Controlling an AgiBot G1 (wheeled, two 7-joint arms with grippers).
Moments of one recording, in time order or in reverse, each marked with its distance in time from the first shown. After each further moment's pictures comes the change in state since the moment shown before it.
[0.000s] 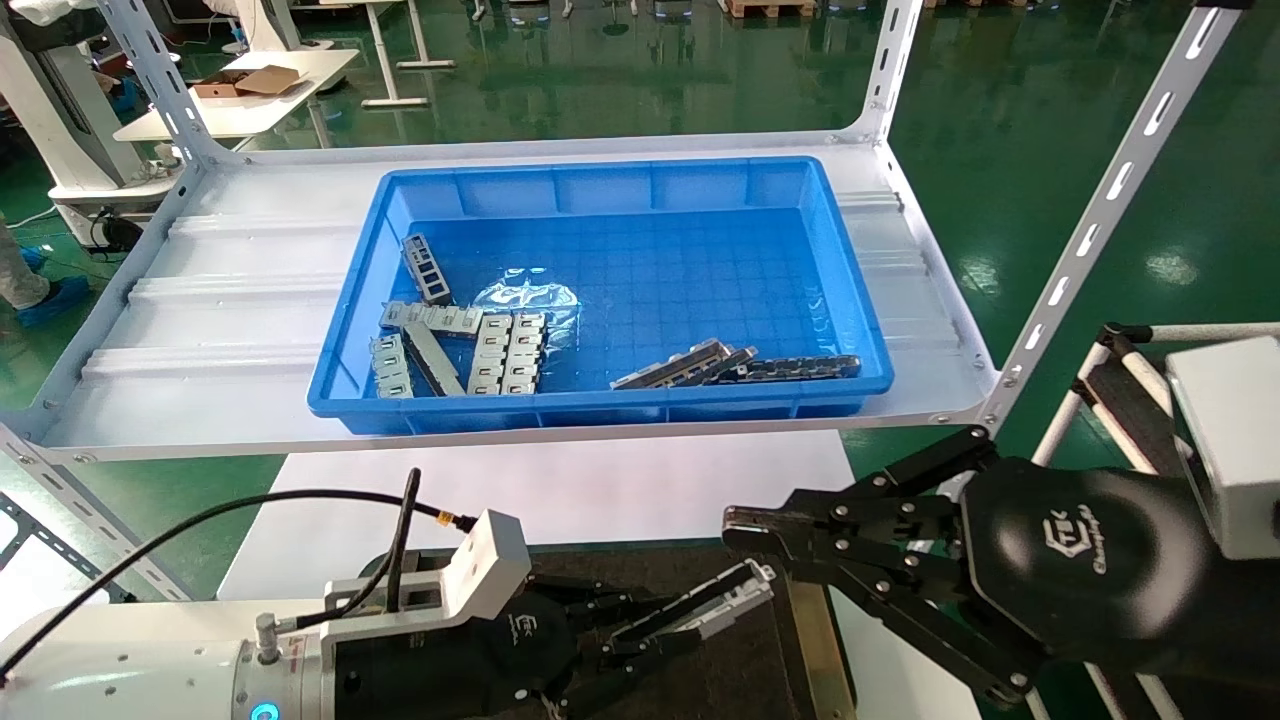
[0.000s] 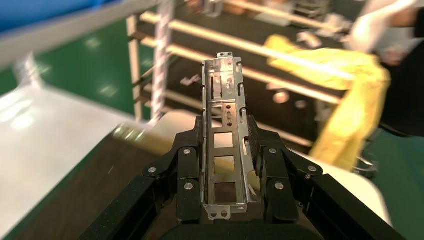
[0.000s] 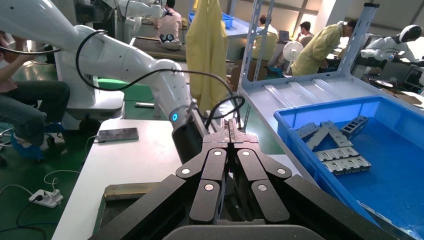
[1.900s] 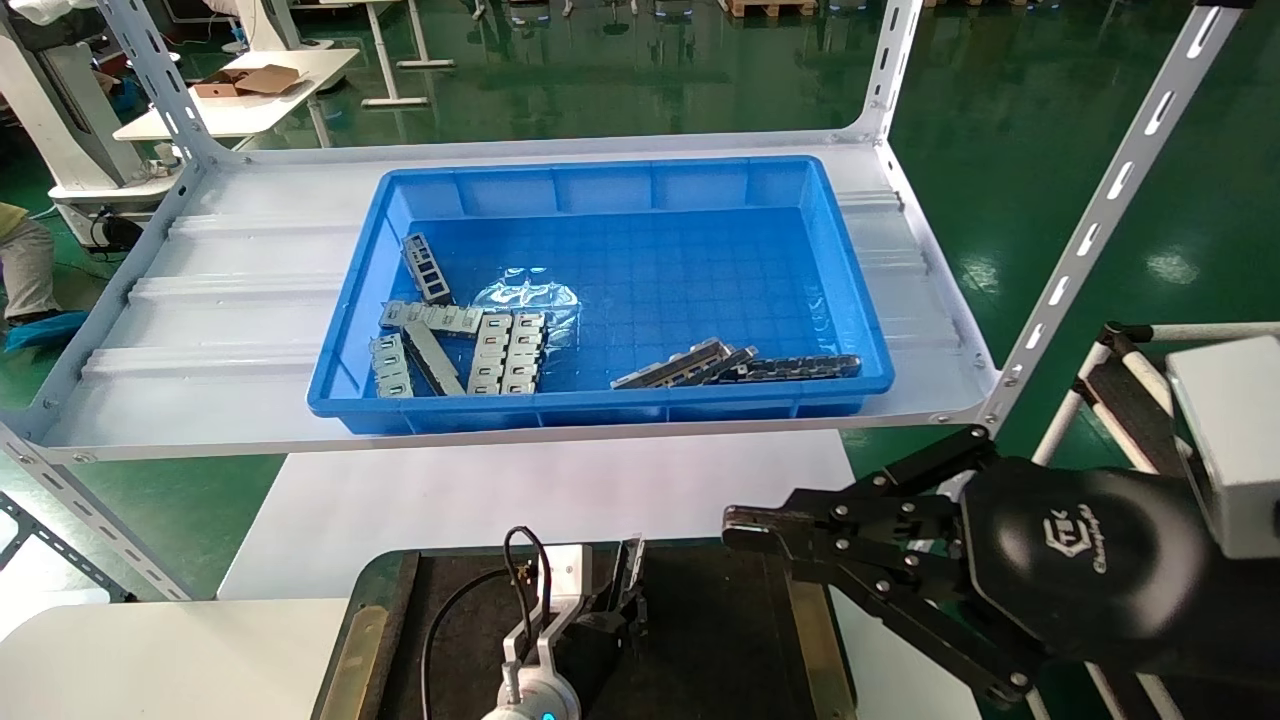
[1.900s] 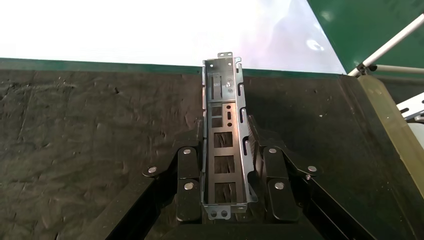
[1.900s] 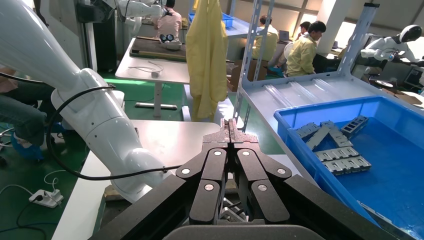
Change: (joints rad) left arm 0.051 0.438 0.539 0.028 -0.401 -1.466 -0.164; right arm 0.000 0.001 -0.001 0.000 0.001 0.001 -0.001
